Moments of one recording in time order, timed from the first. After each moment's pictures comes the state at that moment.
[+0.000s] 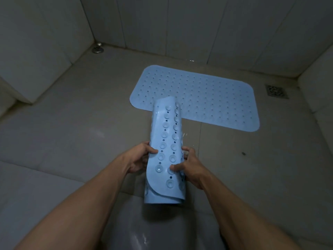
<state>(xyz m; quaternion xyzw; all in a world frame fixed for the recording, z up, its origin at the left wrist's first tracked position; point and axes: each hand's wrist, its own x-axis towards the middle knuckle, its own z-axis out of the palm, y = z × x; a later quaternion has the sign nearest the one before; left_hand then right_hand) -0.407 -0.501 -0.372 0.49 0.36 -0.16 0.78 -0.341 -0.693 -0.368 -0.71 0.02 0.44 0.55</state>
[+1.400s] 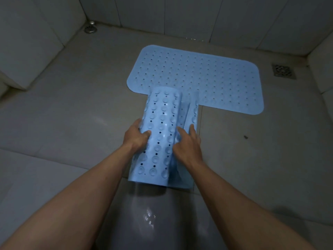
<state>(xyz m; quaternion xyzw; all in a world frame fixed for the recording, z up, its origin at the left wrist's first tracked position) -0.402 -0.501 -0.394 0.78 0.41 -0.02 0.48 -0.342 -0.676 -0.389 -0.92 -0.12 0.25 0.28</state>
